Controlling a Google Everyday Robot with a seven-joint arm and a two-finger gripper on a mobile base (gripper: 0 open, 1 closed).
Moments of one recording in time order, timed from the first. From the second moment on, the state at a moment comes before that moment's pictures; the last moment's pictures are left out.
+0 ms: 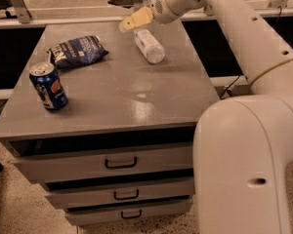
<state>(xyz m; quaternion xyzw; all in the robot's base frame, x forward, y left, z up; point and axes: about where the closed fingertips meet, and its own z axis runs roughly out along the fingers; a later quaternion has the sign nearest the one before) 0.811 -0.007 0.932 -0.31 0.85 0.23 0.37</state>
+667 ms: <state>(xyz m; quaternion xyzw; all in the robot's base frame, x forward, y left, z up) 0.844 -0.002 0.896 -0.25 0.88 0.21 0.33</state>
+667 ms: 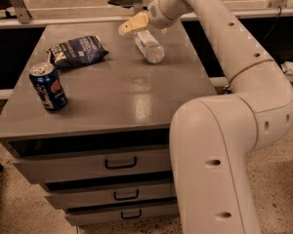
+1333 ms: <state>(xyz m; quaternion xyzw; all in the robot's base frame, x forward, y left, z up) 0.850 -0.007 0.866 -0.26 0.91 0.16 0.29</state>
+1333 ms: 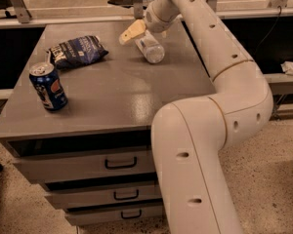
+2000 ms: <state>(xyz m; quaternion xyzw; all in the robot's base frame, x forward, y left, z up) 0.848 0.000 0.861 -0.30 0.91 0.09 0.26</state>
